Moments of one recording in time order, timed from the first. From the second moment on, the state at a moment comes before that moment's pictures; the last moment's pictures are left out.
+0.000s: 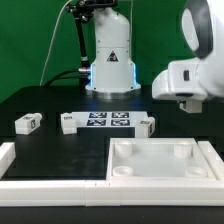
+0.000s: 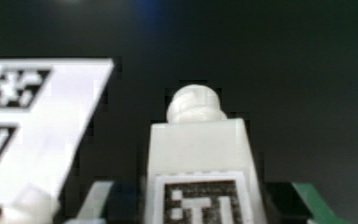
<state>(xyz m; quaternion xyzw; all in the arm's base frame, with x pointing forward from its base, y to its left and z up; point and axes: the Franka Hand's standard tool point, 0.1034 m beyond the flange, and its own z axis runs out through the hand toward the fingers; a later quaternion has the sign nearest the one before) 0.374 0.172 0.058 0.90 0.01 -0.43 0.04</state>
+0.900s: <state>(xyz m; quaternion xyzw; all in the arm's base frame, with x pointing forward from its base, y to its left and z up) 0.434 0.164 0.101 0.99 0.05 -0.12 -0.01</state>
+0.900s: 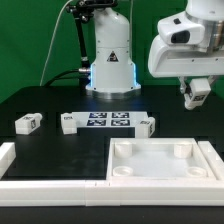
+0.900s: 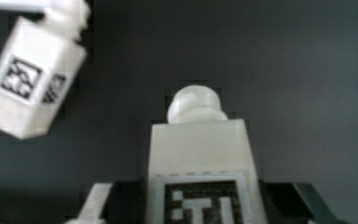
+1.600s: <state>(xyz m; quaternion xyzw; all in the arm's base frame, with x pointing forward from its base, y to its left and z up) 0.486 0.171 0.116 0.99 0.08 0.14 -0.05</state>
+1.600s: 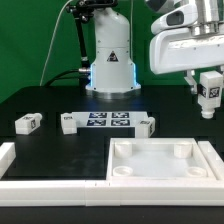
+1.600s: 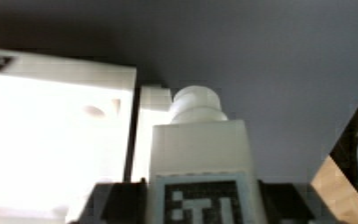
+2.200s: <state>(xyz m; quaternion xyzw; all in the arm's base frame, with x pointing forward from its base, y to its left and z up) 0.509 0.154 0.110 0.98 0.13 0.14 -0.04</state>
